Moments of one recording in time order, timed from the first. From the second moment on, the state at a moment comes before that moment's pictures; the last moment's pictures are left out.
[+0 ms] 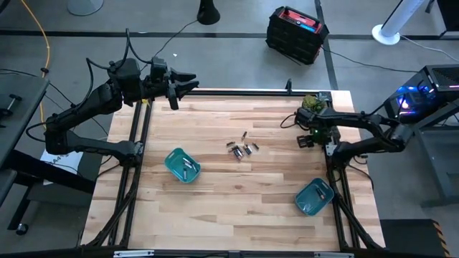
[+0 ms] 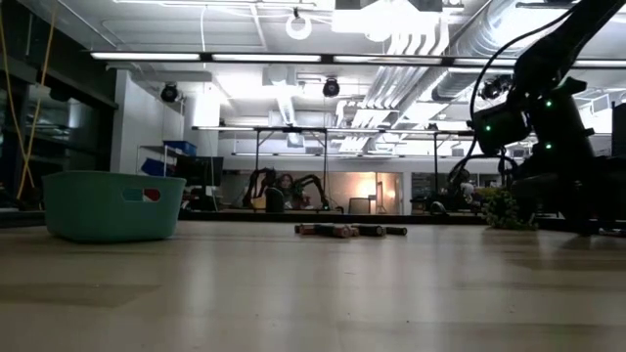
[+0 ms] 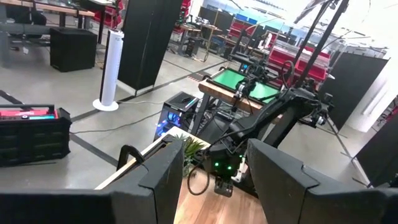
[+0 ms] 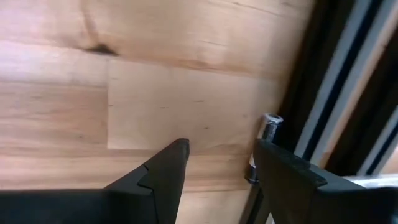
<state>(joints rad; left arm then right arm) 0.39 1.06 1.33 -0.34 0.03 -0.29 -0.70 1.32 0.52 -0.97 0.10 0.70</state>
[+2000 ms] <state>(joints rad) 0.39 1.06 1.33 -0.35 -0.01 -0.15 -0.48 1.19 0.59 -1.12 0.41 1.25</state>
